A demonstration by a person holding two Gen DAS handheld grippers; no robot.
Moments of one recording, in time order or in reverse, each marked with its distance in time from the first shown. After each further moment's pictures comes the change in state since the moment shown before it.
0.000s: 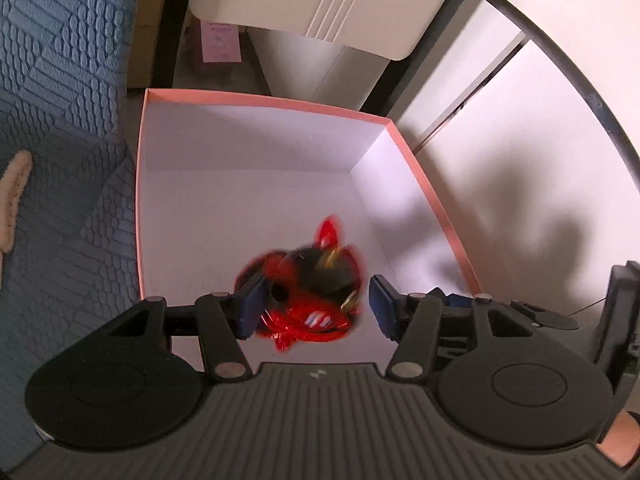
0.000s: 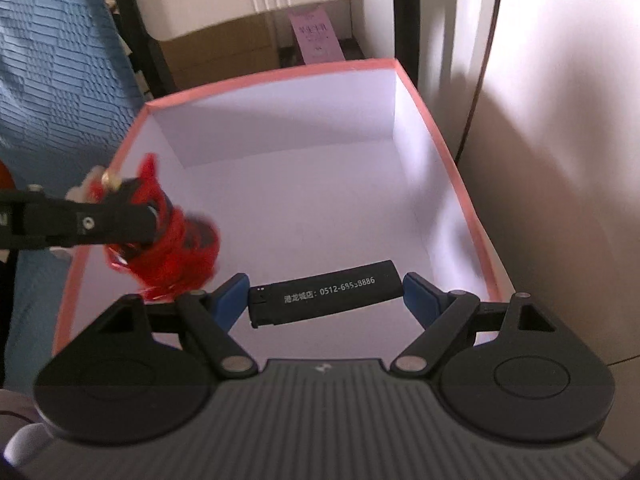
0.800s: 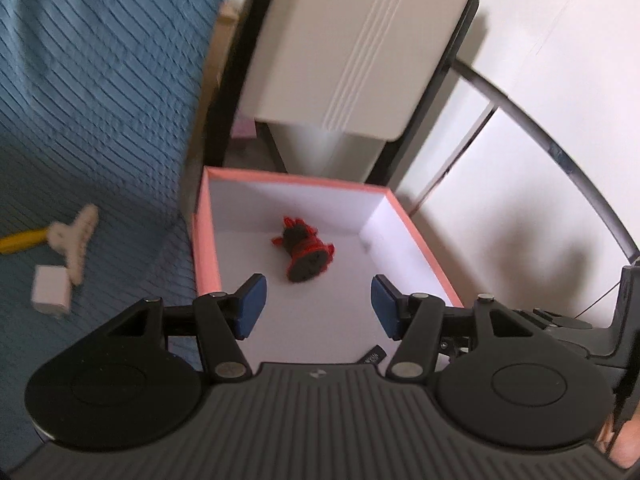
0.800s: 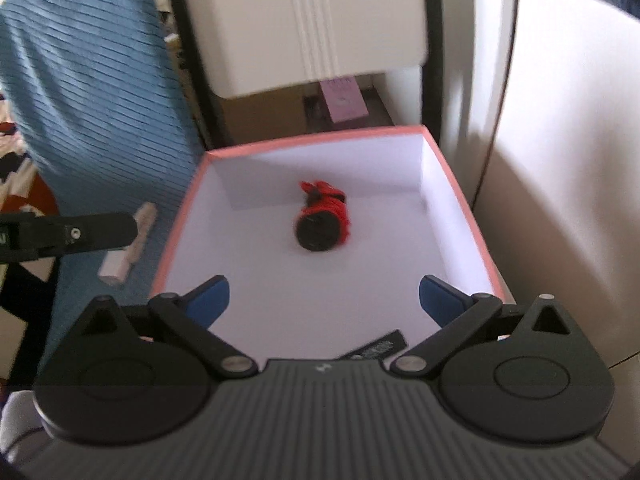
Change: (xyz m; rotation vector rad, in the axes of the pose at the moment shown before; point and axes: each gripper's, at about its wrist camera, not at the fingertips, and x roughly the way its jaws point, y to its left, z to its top) left arm -0.116 0.005 -0.025 0.047 -0.238 0.053; right arm -0.073 0.041 -0.002 -0.022 -0.158 0.066
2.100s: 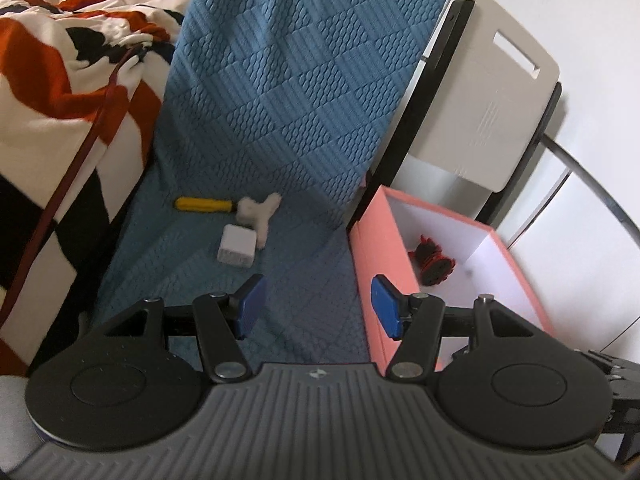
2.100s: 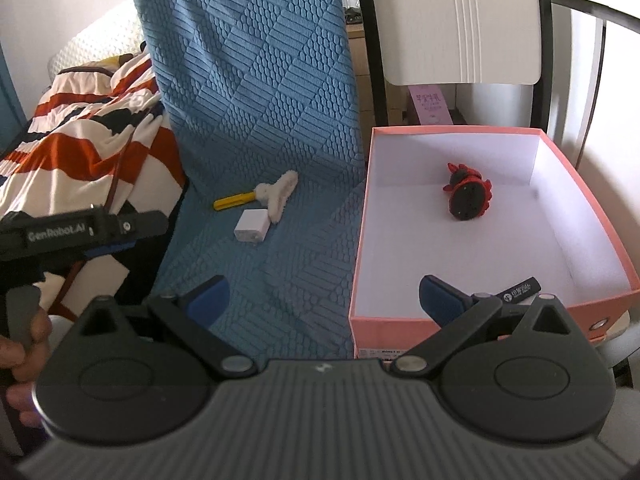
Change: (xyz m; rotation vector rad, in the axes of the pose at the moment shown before) left arm -0.157 0.123 -0.104 -0.158 -0.174 0.248; right arm -0.062 0.137 -0.085 -0.101 -0.074 0.157
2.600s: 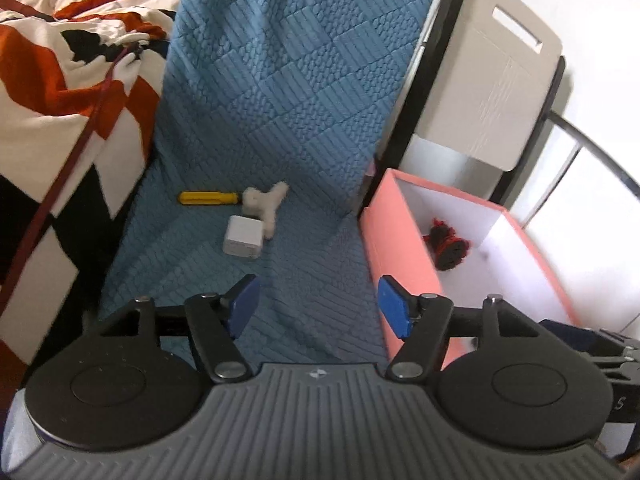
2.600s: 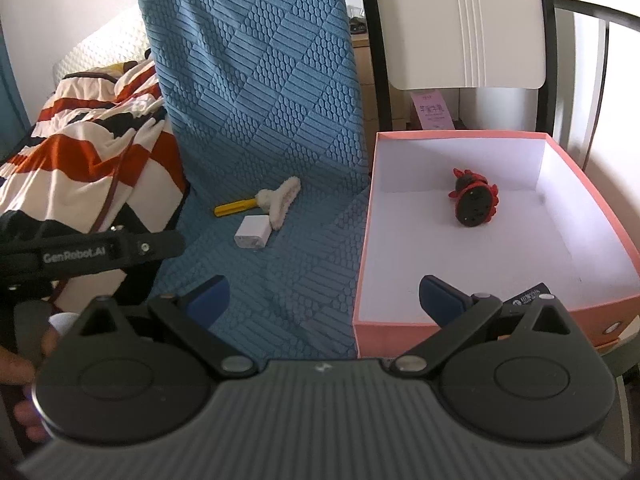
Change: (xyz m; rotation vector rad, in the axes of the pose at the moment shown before) left arm 0.017 -0.005 -0.008 0.054 0.017 0.050; right arm 0.013 0.002 -0.011 -0.006 -0.047 0.007
